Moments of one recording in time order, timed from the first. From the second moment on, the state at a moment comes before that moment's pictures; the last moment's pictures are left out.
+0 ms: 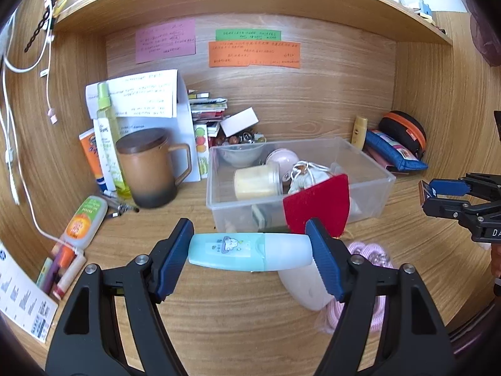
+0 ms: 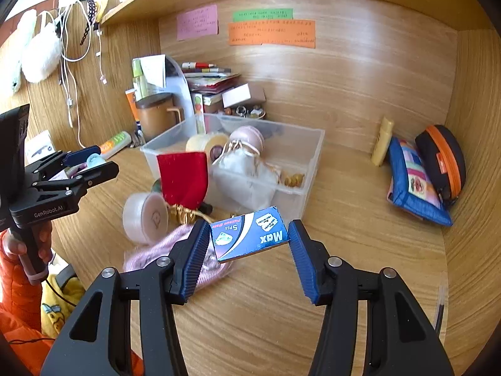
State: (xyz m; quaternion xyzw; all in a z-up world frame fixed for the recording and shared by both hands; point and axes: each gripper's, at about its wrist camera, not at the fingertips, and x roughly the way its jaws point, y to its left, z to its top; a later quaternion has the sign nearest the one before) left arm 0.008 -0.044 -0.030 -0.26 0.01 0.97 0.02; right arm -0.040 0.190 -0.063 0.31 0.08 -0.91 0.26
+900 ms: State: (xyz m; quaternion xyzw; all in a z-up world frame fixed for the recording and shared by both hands) left arm -0.075 -0.061 -0.012 -0.28 0.00 0.96 0.03; right arm -0.113 0.164 -0.035 0.31 0.06 -0.91 0.28
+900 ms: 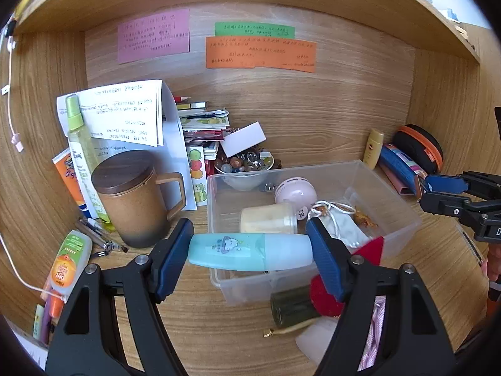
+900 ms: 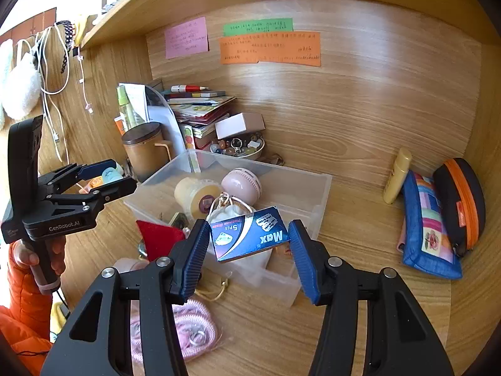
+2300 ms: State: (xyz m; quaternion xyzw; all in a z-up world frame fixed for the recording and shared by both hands) left arm -0.121 -0.060 -0.044 -0.33 0.00 0.94 0.05; right arm -0.169 0.131 -0.085 0.40 0.09 -0.87 0.28
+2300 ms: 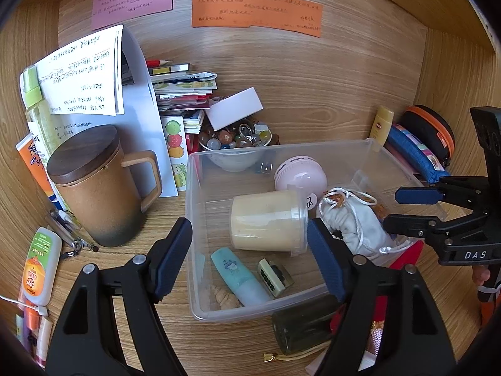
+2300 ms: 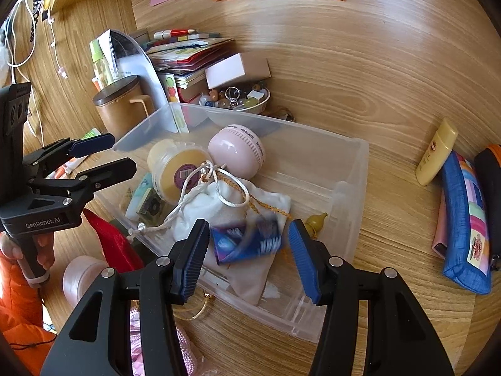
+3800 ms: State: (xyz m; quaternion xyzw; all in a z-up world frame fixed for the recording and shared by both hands) left arm -0.033 -0.028 -0.051 -0.34 0.00 0.94 0.07; right arm -0.065 0.170 -0.075 0.37 0.05 -0.89 0.25
